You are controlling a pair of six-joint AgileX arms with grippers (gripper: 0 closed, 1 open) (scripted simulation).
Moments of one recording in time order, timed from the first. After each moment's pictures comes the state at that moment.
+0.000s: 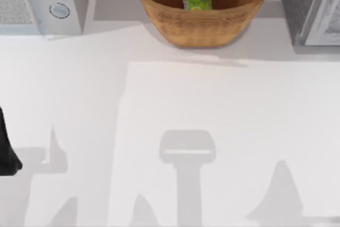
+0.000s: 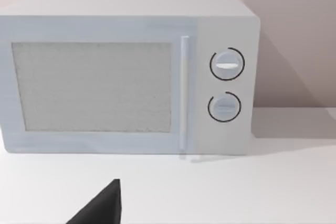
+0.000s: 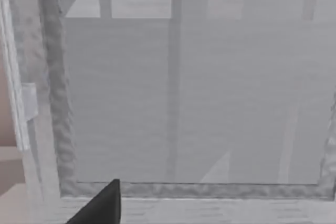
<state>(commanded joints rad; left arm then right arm) 0.00 0.00 0.00 0.00 0.00 0.00 -0.64 0.96 0.23 0.75 -0.62 0.01</state>
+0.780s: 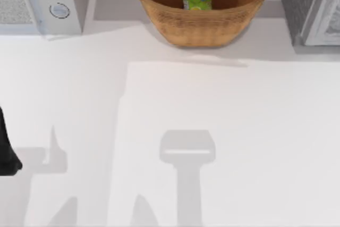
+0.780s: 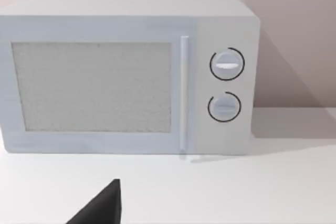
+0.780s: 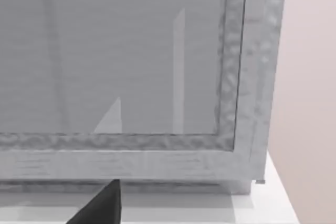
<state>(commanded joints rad) 0.00 0.00 0.00 0.00 0.00 0.00 -1.03 1.55 0.37 1.21 -1.01 0.03</state>
